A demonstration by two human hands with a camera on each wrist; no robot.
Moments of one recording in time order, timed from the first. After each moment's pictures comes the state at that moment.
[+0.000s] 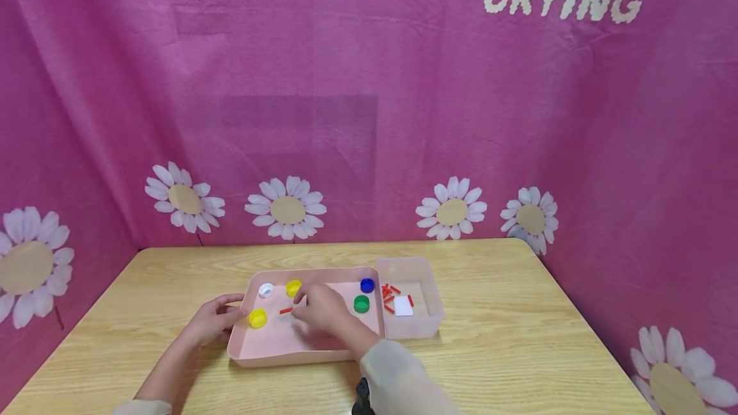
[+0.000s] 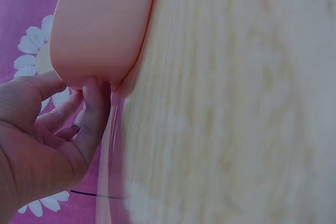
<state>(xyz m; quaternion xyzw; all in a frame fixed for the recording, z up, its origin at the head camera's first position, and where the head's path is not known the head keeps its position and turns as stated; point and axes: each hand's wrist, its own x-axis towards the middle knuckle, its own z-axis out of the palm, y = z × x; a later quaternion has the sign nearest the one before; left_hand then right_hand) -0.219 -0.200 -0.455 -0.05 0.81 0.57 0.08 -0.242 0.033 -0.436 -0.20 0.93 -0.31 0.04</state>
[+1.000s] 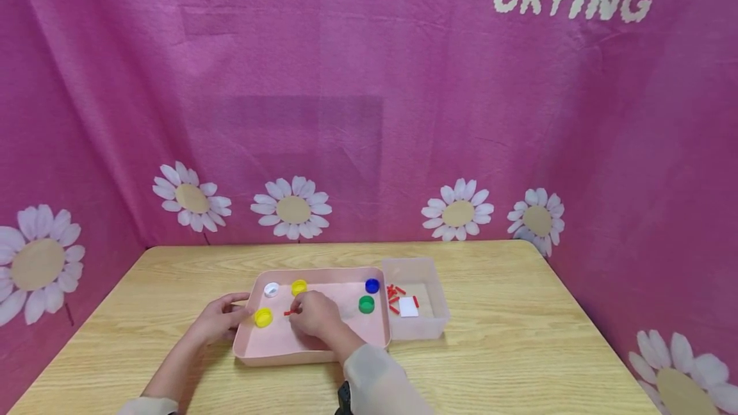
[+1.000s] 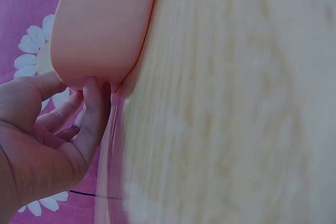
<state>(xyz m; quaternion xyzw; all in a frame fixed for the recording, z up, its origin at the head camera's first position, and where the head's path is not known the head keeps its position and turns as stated) -0.219 -0.200 -0.454 -0.05 0.81 0.58 0.08 -0.245 0.006 -0.455 -0.15 0.94 -0.30 0.06</state>
